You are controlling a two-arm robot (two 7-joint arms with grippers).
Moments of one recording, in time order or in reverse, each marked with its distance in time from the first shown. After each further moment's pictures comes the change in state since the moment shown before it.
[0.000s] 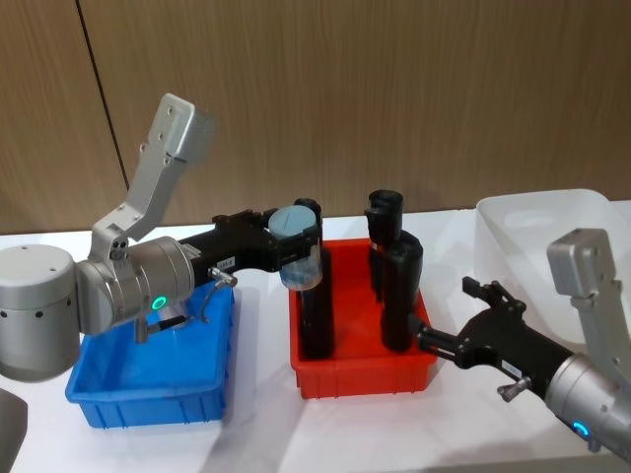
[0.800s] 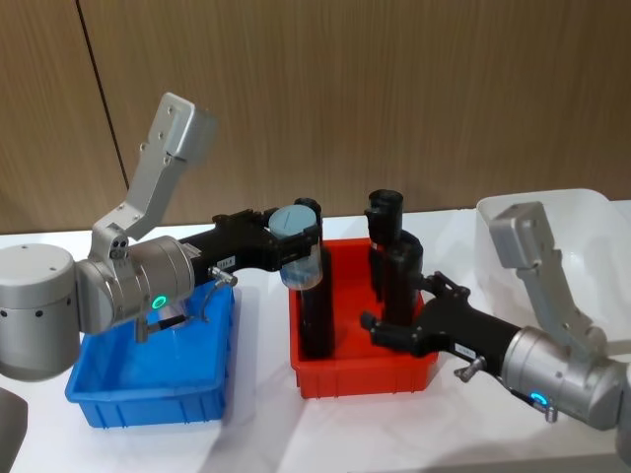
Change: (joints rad) left arm -0.001 0.000 0.000 0.001 0.000 0.000 -0.001; right arm 0.149 -0.068 -0.042 0.122 -0.030 0.063 0.176
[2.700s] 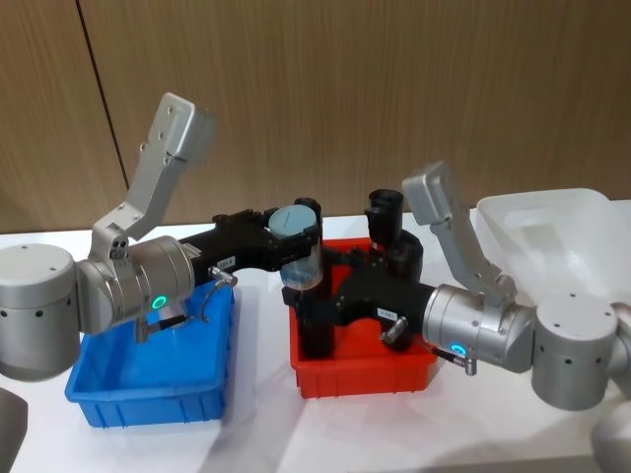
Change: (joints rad) left arm 0.000 0.000 0.000 0.000 0.000 0.000 0.000; right arm 0.216 -0.130 -0.080 0.231 -0.017 0.001 0.114
